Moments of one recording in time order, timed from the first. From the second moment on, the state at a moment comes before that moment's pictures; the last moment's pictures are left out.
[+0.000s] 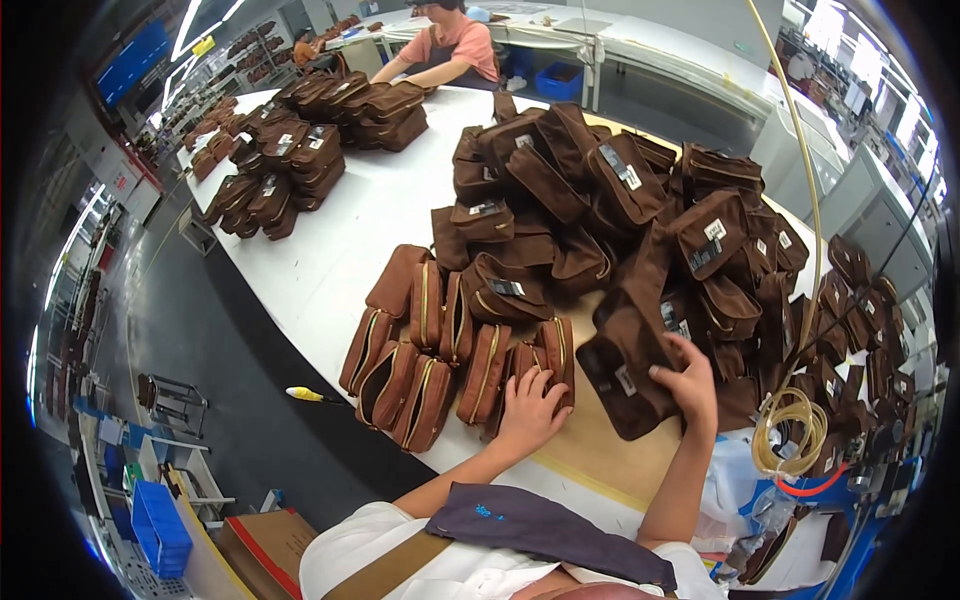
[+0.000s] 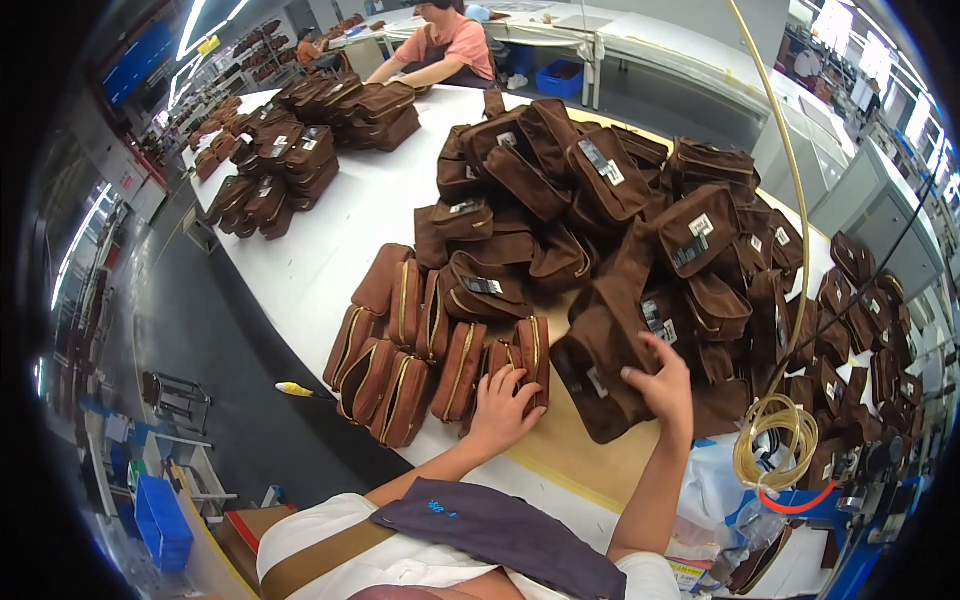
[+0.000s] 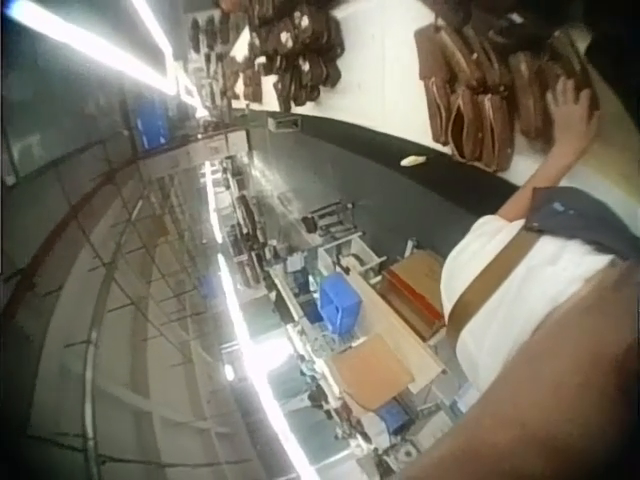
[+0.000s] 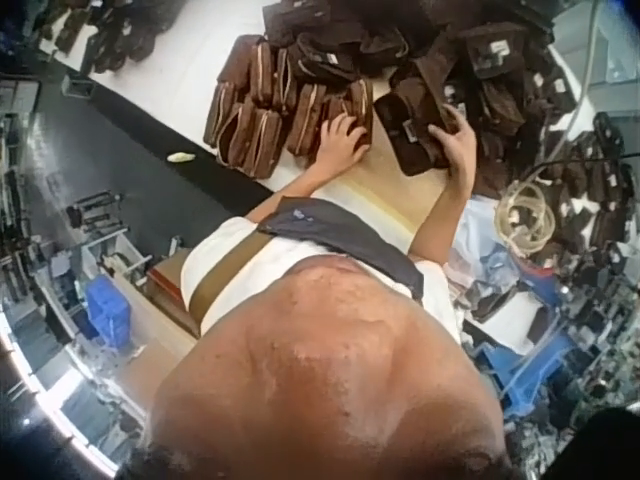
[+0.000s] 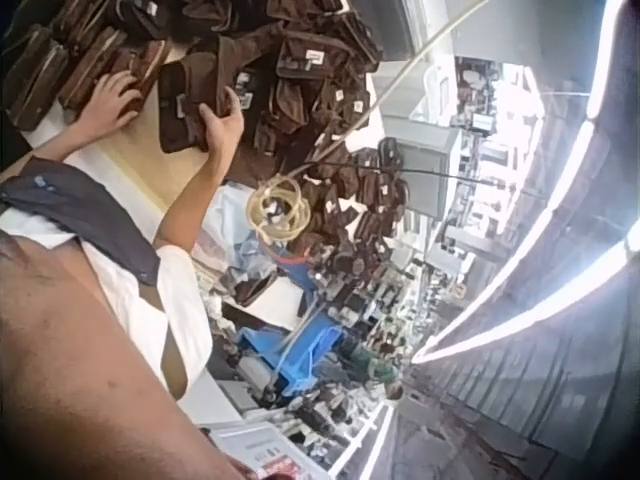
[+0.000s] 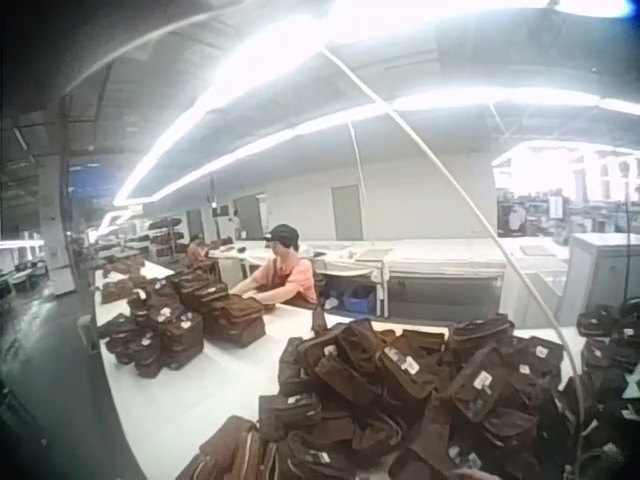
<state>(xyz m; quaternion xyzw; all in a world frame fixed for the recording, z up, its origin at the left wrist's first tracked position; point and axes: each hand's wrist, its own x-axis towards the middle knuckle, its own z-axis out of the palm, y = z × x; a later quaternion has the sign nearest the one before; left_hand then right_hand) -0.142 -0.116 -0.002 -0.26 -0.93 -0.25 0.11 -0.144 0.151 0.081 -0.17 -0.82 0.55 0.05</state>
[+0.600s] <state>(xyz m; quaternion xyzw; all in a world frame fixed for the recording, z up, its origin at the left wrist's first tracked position) -0.139 -0.104 -0.009 -0.26 -0.92 -0.28 0.11 -0.370 0.184 0.079 -0.19 -0.29 0.93 0.09</state>
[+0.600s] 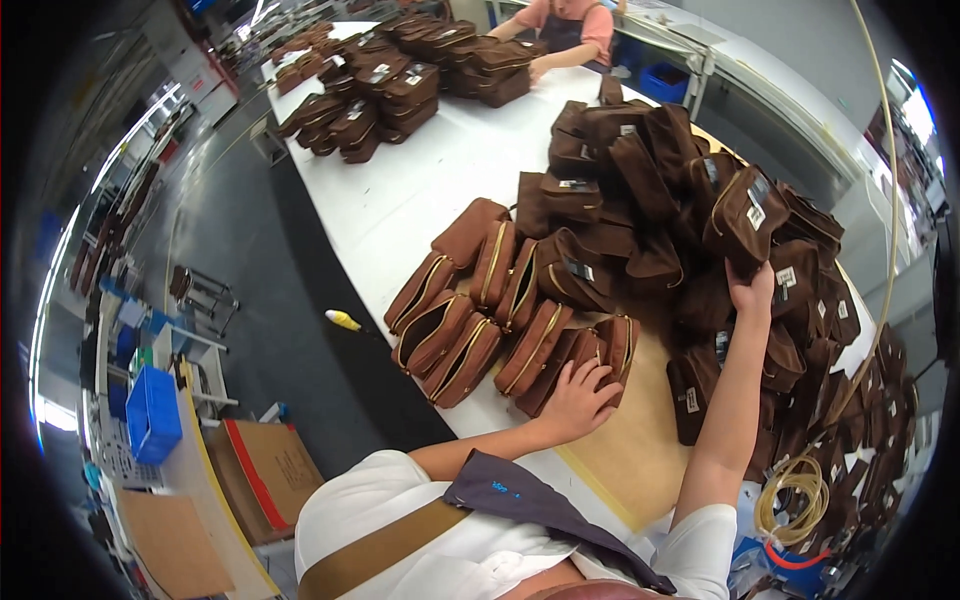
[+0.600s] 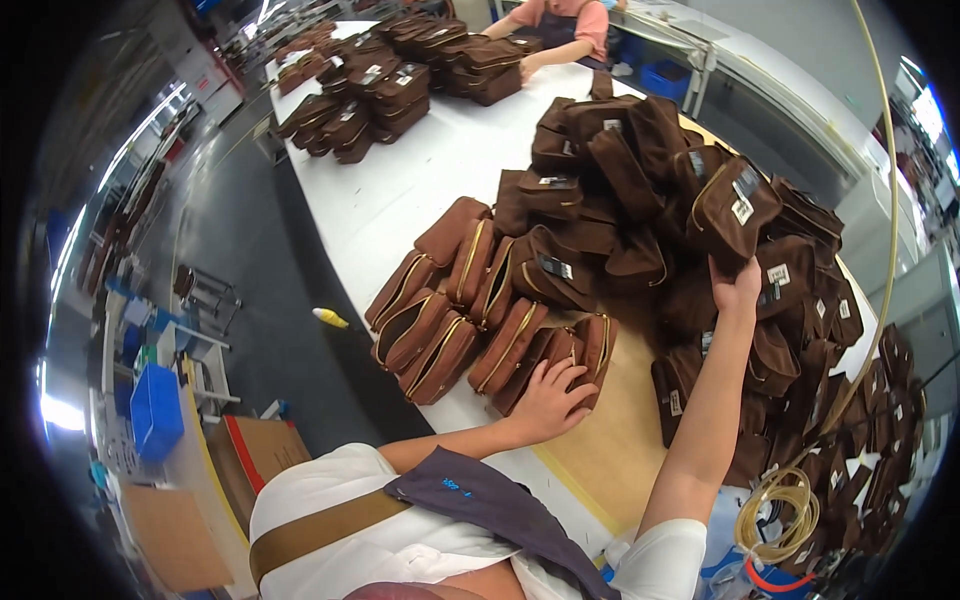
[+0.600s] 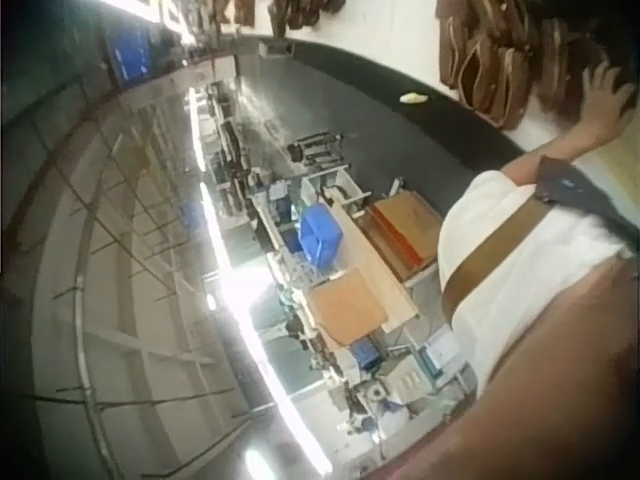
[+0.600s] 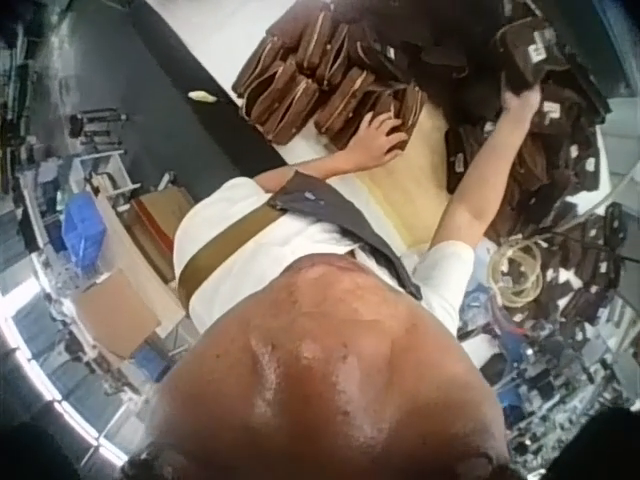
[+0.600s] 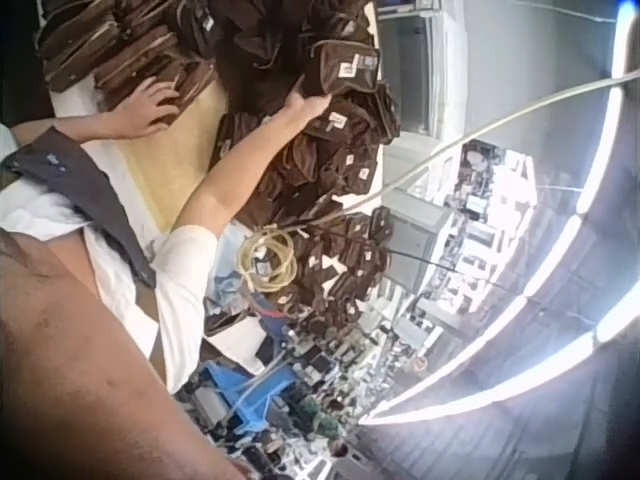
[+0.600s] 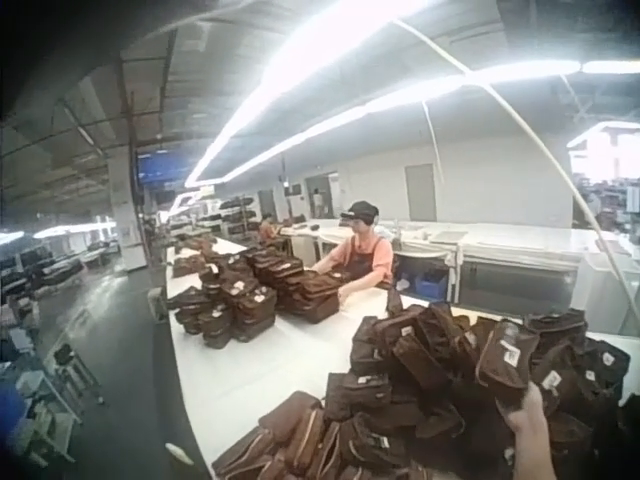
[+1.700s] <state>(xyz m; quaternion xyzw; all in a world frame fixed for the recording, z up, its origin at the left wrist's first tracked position) -0.157 -0.137 -0.024 -0.18 -0.94 -0.21 0.20 -0.075 0.039 -0.091 -0.26 -0.65 0.71 -0.01</state>
